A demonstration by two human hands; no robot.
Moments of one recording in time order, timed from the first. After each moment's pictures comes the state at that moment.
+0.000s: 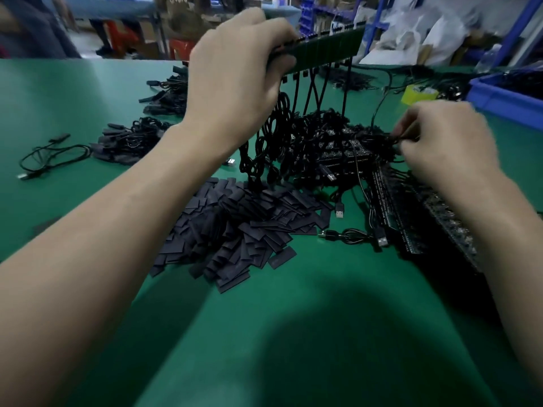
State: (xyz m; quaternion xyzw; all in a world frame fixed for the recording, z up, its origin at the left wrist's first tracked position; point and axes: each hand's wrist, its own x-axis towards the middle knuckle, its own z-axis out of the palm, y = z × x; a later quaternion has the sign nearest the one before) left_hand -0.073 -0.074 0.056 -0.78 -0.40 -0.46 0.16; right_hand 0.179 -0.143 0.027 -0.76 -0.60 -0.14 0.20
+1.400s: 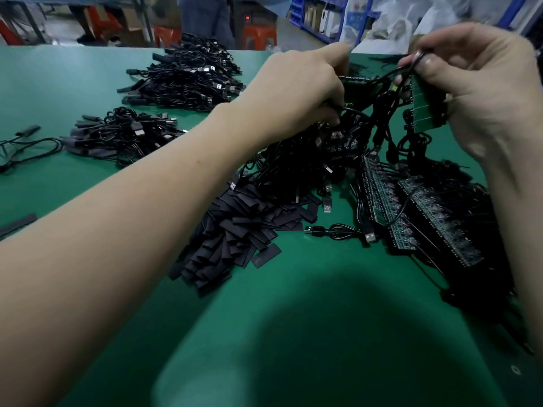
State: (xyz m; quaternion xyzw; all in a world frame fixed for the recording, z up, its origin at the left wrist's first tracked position) left_hand -0.004 -0.049 0.046 -0.92 -0.26 -0.22 0.18; right_hand 0.205 -0.146 0.055 -0.47 -0.59 0.22 0.61
